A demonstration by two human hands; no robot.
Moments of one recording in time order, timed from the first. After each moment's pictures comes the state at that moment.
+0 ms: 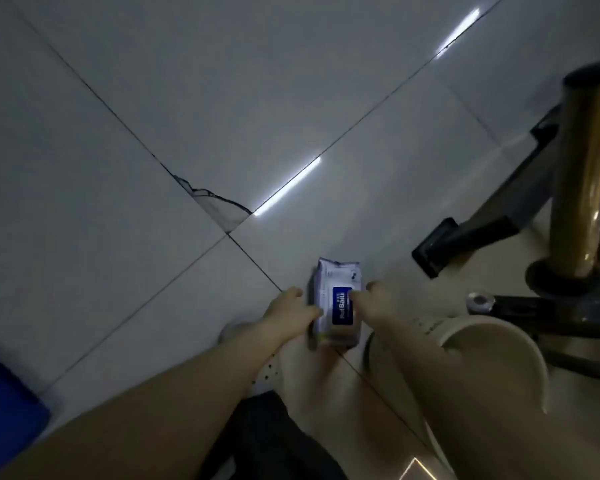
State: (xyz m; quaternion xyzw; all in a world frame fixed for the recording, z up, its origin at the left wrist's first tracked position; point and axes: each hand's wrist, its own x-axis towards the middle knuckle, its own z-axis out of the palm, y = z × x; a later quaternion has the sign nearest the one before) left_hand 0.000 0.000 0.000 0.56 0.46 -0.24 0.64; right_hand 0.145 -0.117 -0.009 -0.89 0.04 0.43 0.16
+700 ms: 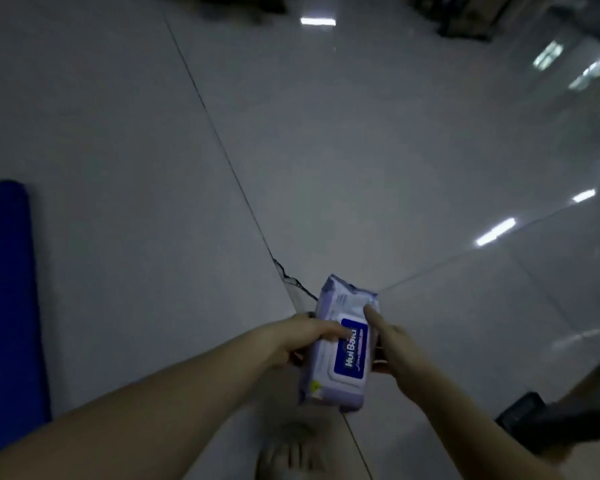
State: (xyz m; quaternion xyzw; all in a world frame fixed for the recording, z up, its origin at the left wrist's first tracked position) left_hand -0.058 0.140 -0.009 0.46 0.42 -0.11 0.78; right_hand 0.095 0.030 0.036 -0.79 -0.18 0.51 0.29
